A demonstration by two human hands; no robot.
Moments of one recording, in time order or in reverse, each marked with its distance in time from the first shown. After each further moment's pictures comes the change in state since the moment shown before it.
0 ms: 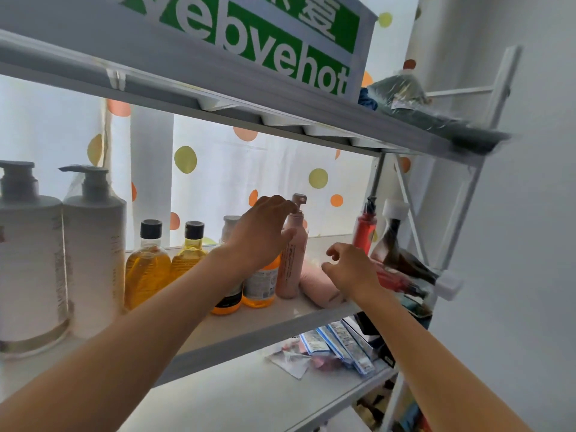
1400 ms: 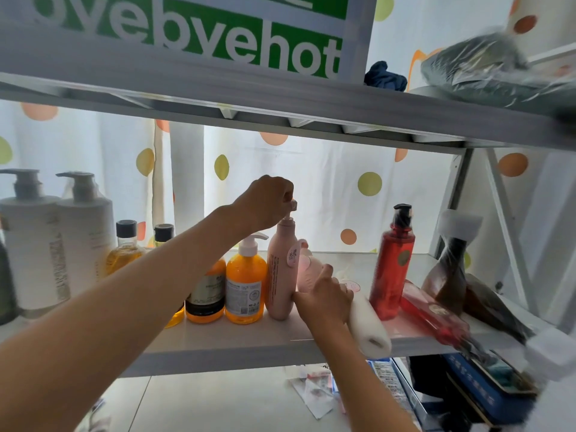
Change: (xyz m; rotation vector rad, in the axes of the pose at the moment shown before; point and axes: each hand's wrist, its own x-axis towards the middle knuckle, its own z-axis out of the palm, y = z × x) left_hand 0.108 0.031 0.043 0.265 -0.089 -0.387; right_hand 0.064 0.041 0.096 0.123 -0.044 -0.063
